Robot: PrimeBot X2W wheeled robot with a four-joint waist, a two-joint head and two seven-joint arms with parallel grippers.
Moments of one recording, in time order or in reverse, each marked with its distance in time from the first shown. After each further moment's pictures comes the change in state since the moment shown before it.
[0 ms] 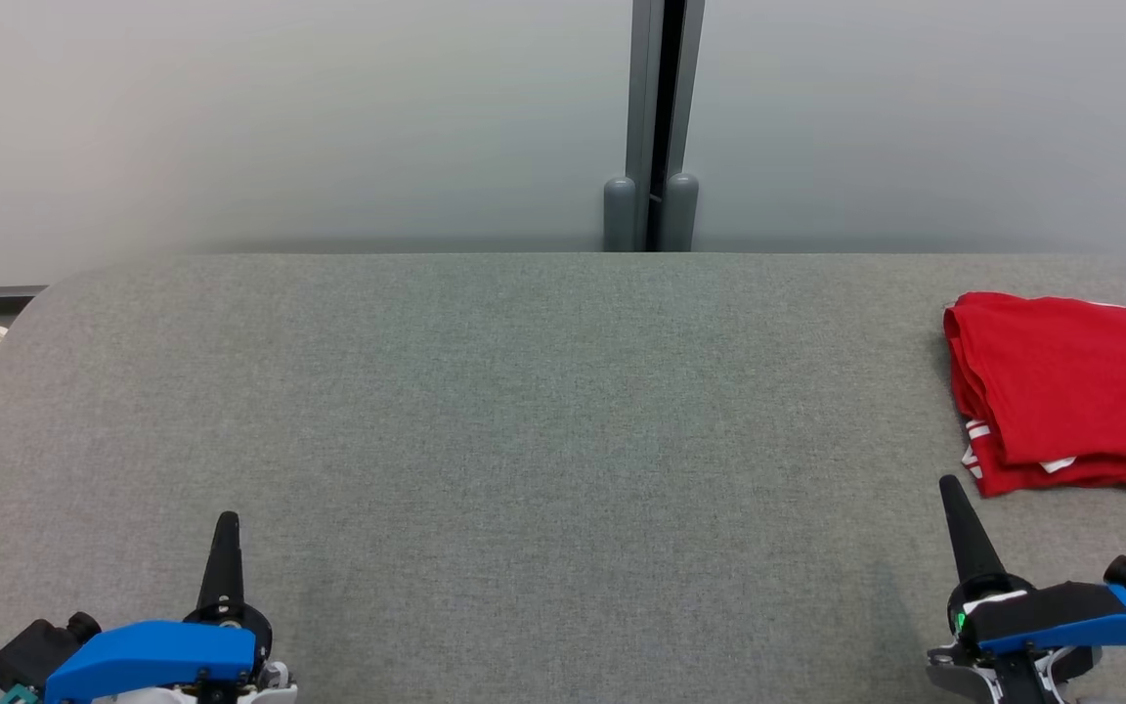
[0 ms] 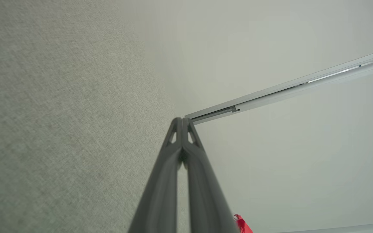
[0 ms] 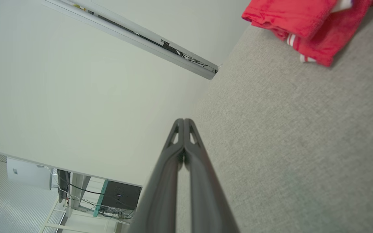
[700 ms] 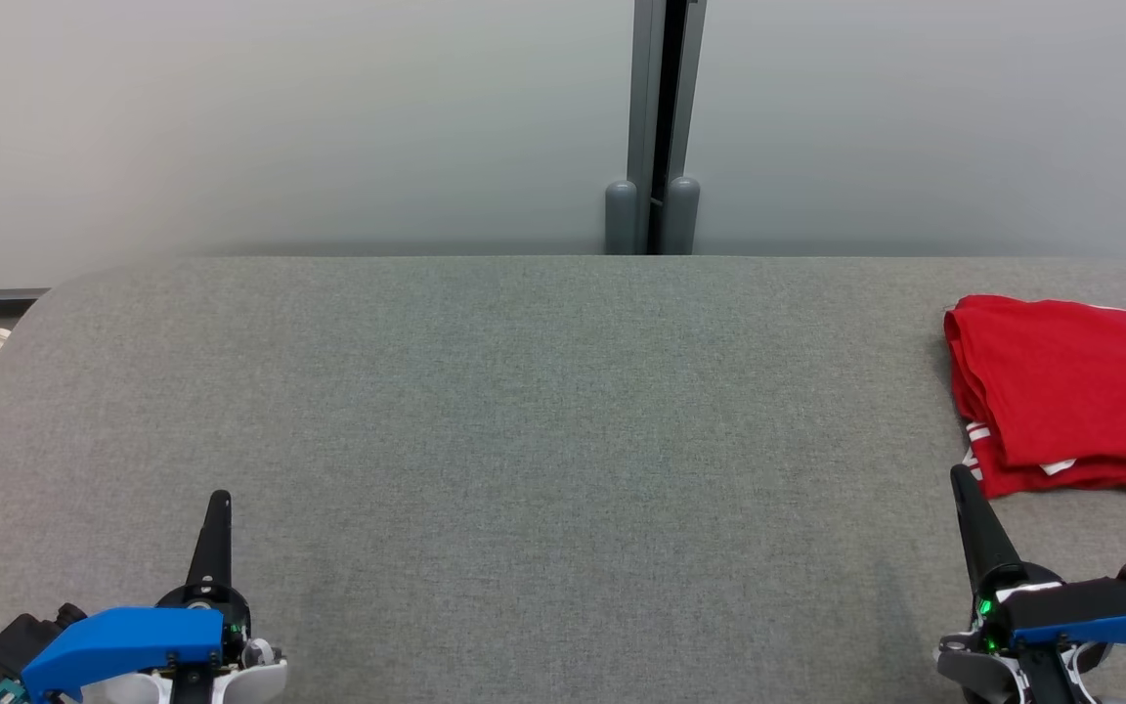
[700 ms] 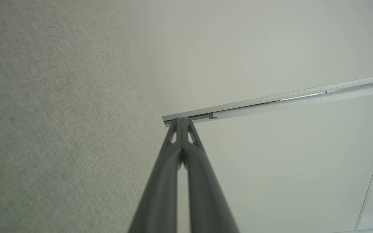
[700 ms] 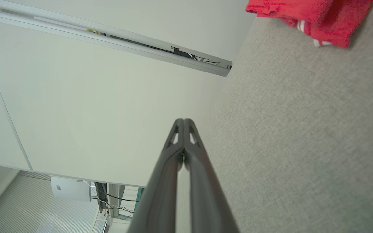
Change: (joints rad) left arm -0.024 -0.004 0.029 -0.016 -0.171 -0.012 0.050; right arm -0.001 0.000 -0.023 -0.028 0.195 0.000 0.049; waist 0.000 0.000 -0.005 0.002
